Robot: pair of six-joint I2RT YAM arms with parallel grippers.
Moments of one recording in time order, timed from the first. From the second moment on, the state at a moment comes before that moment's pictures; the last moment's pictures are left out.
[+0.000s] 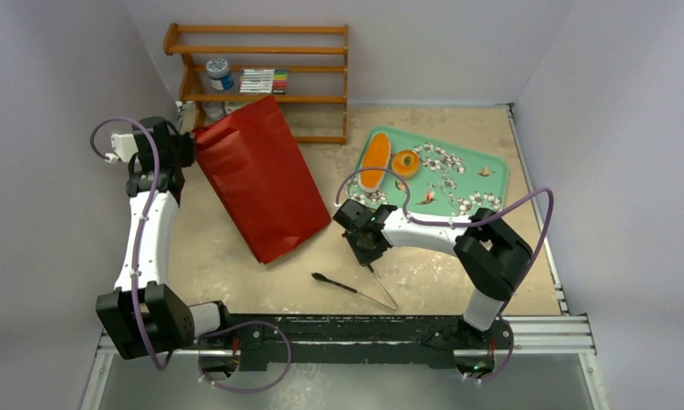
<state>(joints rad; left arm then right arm) 0.22 1.26 1.14 -0.38 -0.16 -1.33 0.93 1.73 1.05 -0.63 0.13 0.42</state>
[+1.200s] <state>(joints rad) 0.34 1.38 0.81 -0.32 -0.23 -1.35 0.94 1.75 1.07 -0.63 0.14 0.43</state>
